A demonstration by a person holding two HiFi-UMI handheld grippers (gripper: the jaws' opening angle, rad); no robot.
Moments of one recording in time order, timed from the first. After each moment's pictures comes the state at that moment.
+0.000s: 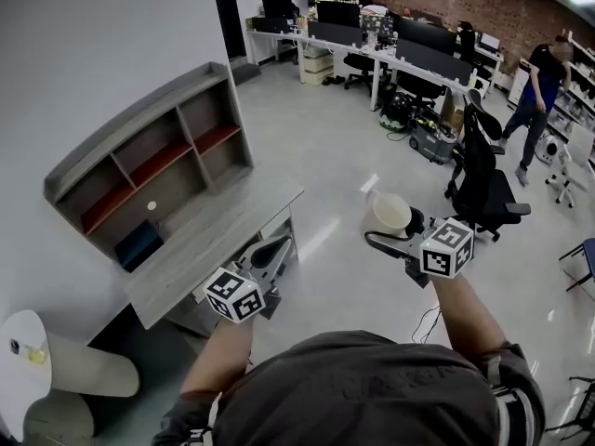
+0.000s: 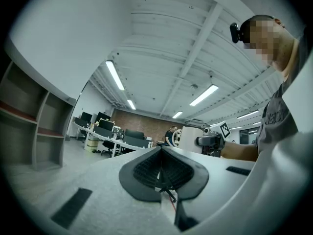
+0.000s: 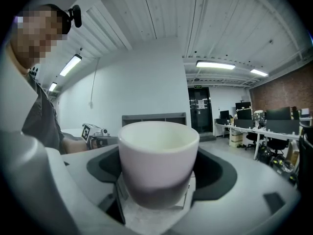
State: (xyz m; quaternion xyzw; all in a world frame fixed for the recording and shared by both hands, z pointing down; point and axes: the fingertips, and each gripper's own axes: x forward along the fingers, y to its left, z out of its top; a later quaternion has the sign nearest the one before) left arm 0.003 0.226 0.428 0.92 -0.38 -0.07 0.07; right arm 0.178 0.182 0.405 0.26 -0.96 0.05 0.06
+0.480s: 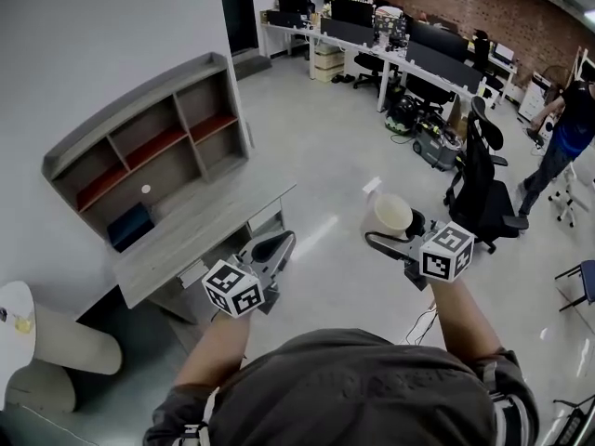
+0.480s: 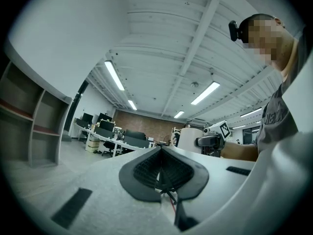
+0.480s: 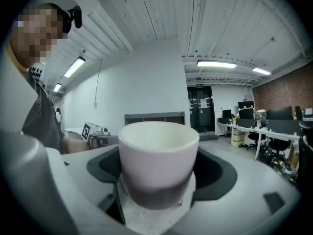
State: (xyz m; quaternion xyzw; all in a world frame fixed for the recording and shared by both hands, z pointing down) left arm 0.074 0.225 0.432 0.91 -0.40 -0.07 0.06; right arm 0.241 0.176 0.413 0.24 -0.97 0.04 0.07
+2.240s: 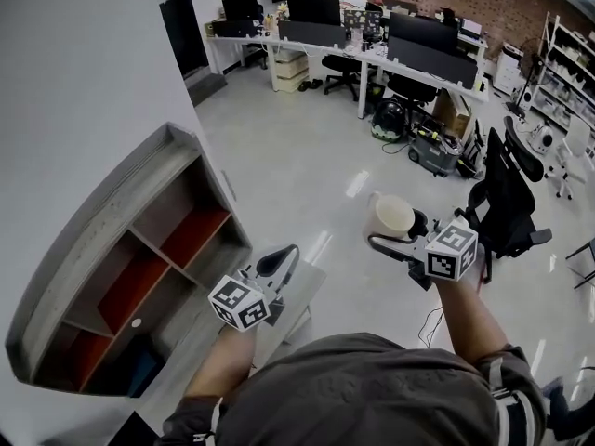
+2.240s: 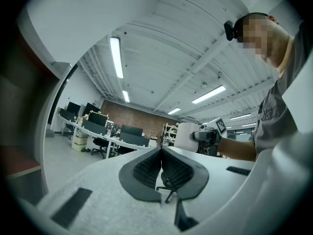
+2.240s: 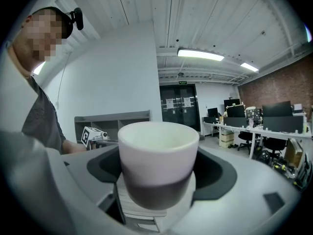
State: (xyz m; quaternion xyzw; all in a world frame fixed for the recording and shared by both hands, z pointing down) left arm -0.118 -0.254 0.456 0.95 -0.30 -0.05 0.08; right arm 0.054 -0.280 0.421 0.33 -0.94 0.07 0.06
